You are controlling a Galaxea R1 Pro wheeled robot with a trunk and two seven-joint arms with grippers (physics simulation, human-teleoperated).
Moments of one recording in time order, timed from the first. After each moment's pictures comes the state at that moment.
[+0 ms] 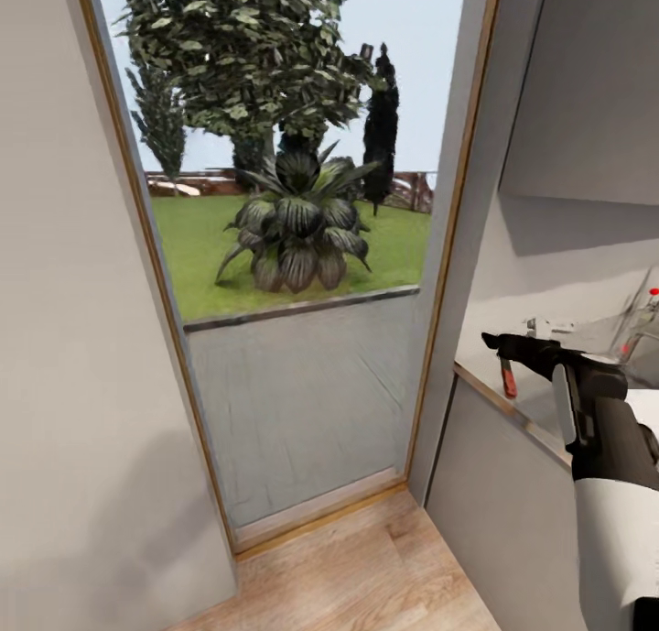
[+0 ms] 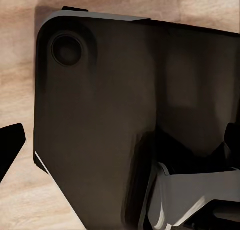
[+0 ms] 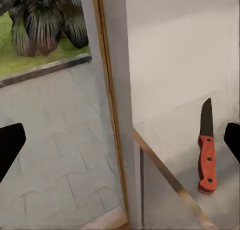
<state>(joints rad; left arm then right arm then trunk) 0.01 -0.08 0.13 -0.07 0.01 -0.09 -0.01 -0.80 -0.18 -0.30 -1.26 0.06 0.70 0.27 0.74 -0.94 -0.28</state>
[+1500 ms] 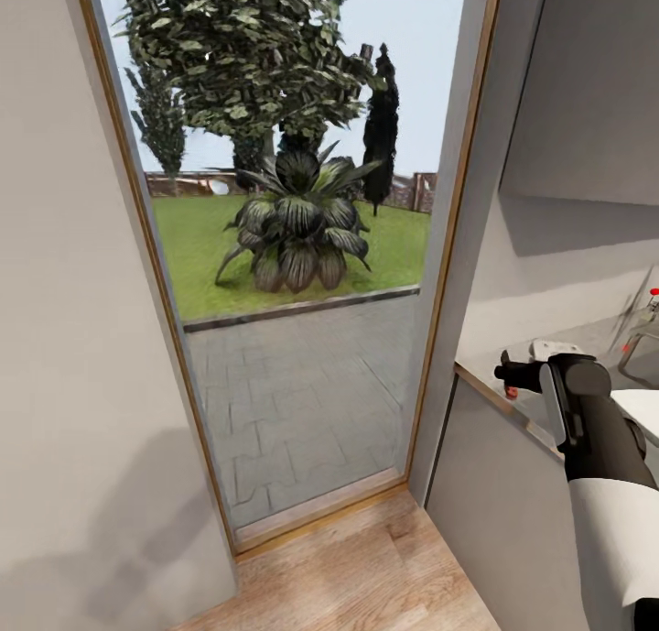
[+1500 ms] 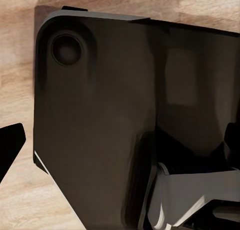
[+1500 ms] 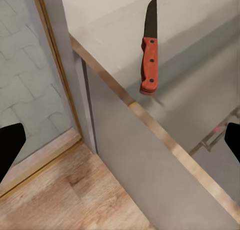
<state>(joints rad) 0.01 -0.08 0.13 -0.07 0.00 -0.09 -0.01 -0.80 -0.19 -0.22 -1.25 0.06 1.04 -0.01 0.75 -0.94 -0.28</state>
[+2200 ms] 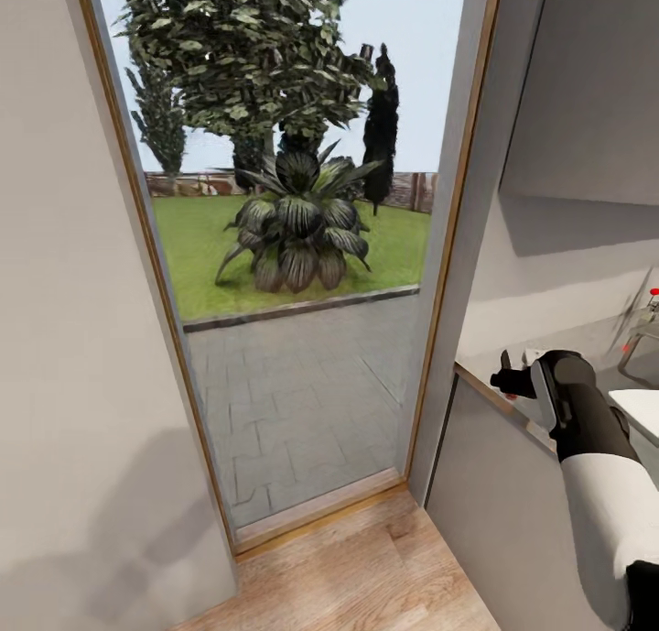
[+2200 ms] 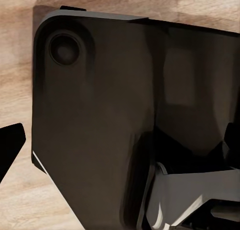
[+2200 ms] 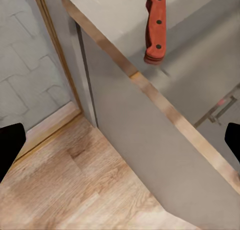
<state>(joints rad) 0.01 -0.08 0.13 -0.07 0.00 -0.09 -0.01 -0.88 -0.20 -0.22 -1.02 0.06 1.04 -0.03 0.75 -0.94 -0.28</state>
